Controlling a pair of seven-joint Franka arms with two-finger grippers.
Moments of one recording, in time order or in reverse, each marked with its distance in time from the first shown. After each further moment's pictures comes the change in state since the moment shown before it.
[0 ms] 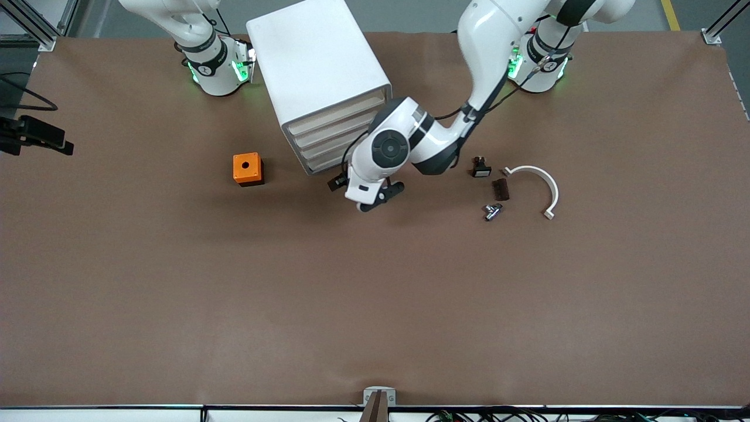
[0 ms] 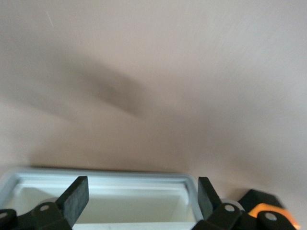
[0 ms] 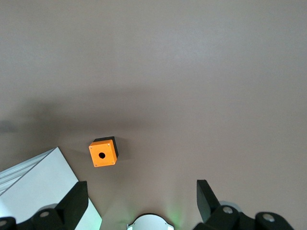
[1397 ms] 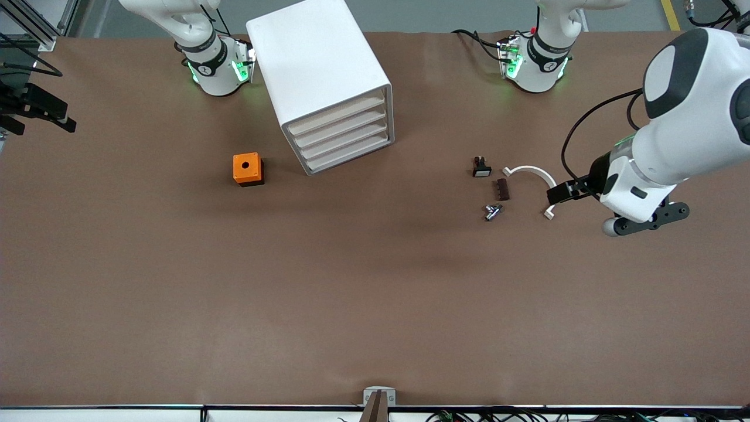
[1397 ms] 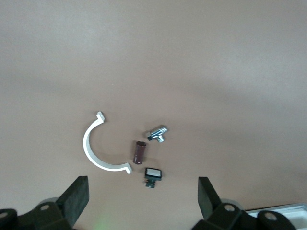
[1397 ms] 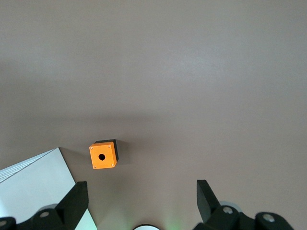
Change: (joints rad) left arm 0.612 -0.433 0.006 -0.010 0.255 -0.559 0.720; right arm -0.002 -0.202 -0.001 -0.264 0.000 0.148 -0.043
